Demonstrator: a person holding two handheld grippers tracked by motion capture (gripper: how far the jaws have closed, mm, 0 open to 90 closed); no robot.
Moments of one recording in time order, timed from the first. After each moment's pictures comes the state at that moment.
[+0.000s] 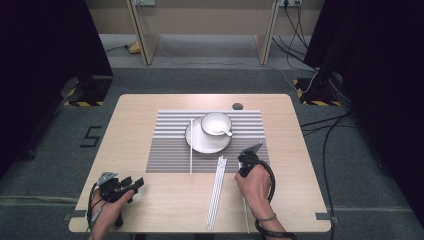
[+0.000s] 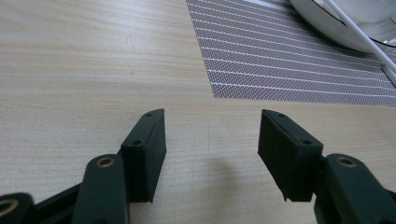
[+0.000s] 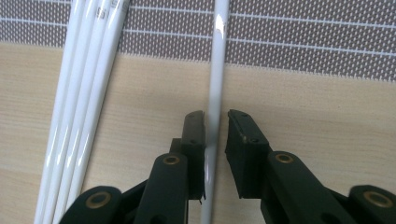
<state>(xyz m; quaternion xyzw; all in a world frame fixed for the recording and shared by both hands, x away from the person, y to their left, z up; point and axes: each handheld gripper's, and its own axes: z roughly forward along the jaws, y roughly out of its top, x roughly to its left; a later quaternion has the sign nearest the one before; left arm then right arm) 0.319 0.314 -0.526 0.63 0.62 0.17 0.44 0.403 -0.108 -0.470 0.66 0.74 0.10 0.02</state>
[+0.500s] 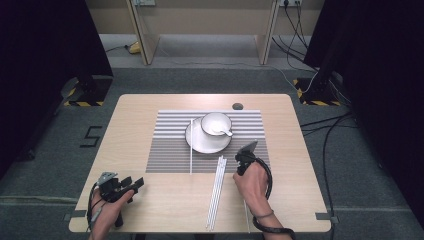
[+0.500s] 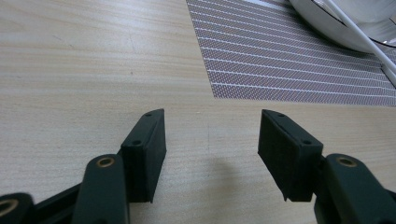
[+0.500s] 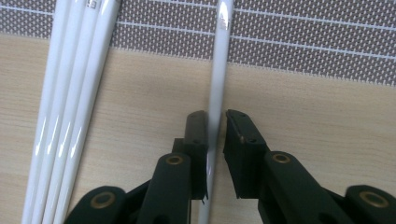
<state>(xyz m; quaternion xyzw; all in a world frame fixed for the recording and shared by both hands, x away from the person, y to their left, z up) 0.319 0.314 -0.526 0.63 0.62 0.17 0.44 0.412 -0.100 -0.472 0.65 0.75 0.06 0.02</state>
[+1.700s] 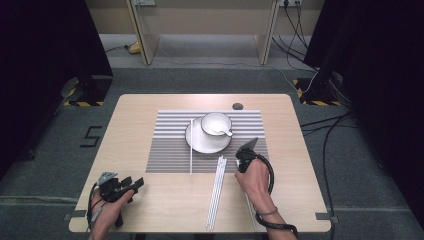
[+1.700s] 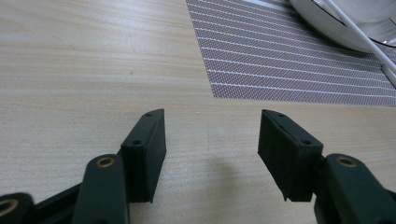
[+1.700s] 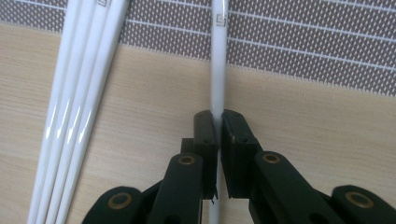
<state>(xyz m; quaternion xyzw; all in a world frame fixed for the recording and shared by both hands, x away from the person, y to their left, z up) 0.319 0.314 -0.526 0.63 0.62 0.17 0.44 0.418 -0.104 -0.465 0.64 0.77 0.06 0.00</state>
